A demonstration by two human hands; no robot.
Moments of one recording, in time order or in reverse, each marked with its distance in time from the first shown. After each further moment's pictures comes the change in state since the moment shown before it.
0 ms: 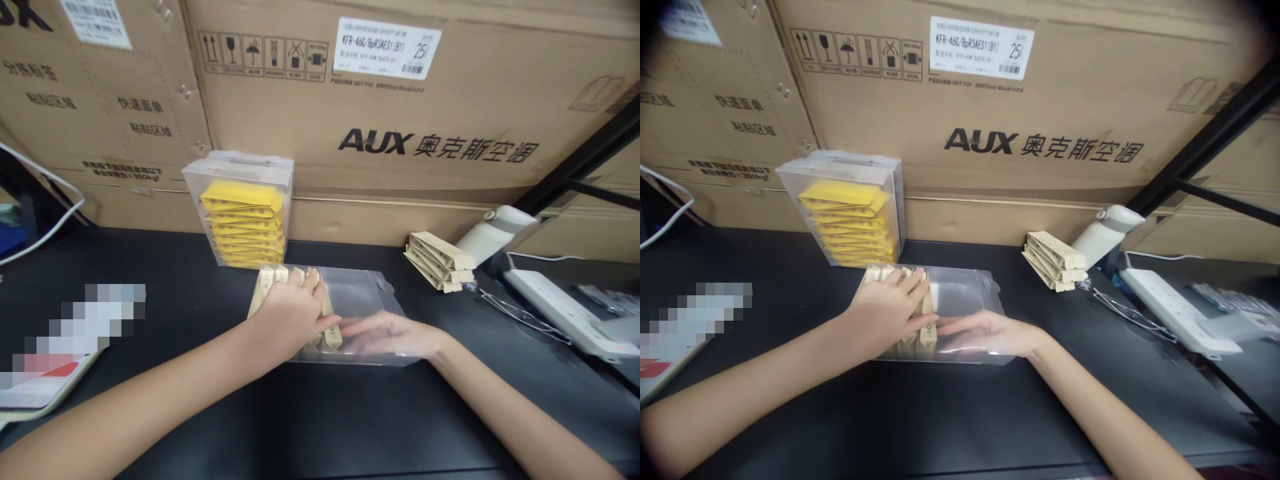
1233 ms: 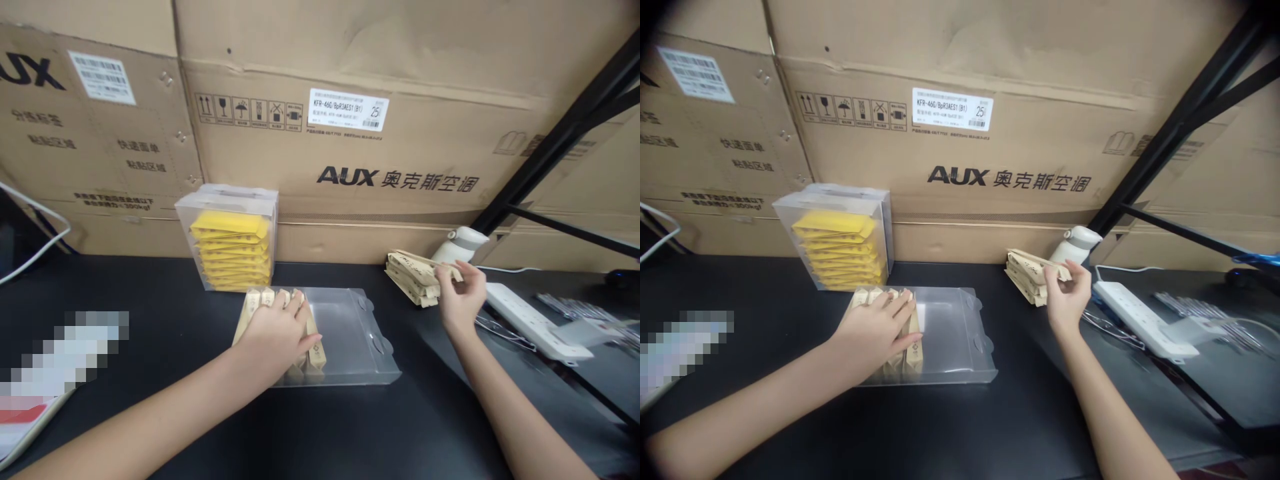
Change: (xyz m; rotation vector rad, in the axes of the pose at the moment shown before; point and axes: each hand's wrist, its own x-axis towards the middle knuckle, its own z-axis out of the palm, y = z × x) left_hand -0.001 0.003 0.003 -0.014 -0.013 -0.051; right_hand -0.072 0.013 -0.117 -0.466 1.861 -0.574
